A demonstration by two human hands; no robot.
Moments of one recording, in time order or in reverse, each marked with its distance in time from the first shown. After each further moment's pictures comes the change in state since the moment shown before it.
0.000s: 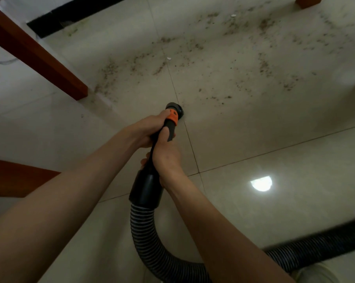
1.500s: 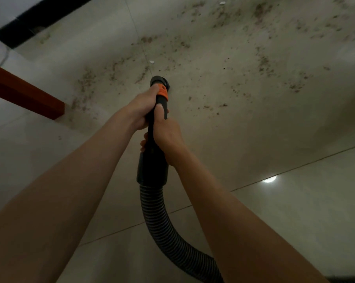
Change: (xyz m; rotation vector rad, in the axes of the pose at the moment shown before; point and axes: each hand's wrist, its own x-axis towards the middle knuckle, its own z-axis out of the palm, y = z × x) left_hand 0.107 0.083 0.017 -0.024 0.109 0.087; right_hand 0.118 -0.070 -0.026 0.077 -0.096 -0.126
